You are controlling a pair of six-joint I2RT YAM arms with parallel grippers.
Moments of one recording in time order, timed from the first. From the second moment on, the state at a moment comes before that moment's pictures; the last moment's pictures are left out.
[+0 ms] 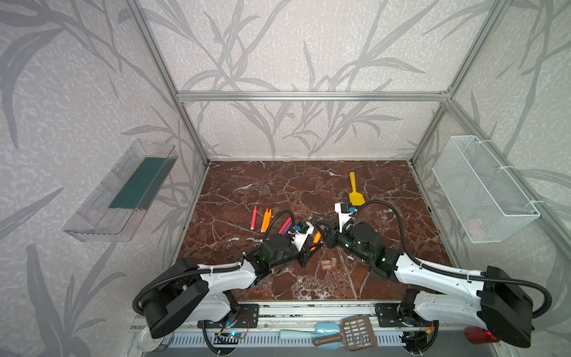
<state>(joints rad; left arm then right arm) -0.87 1.29 0.34 0.70 0.26 -0.25 0.92 1.16 0.53 0.45 0.08 0.64</state>
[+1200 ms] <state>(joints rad) -0.90 1.18 0.46 0.35 0.16 -0.12 1.07 1.16 0.45 0.64 0.27 0.56</state>
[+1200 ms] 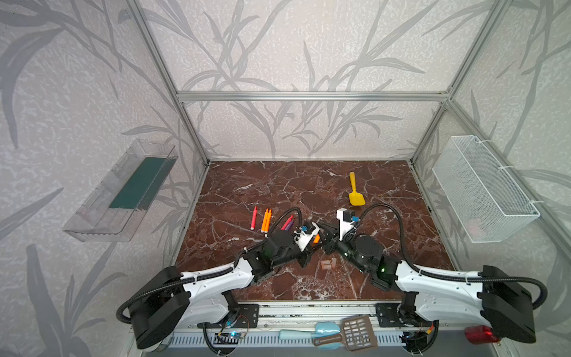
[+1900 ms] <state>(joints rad) -0.94 1.10 0.42 0.33 0.16 -0.08 1.19 1.14 0.35 0.80 0.38 0.61</state>
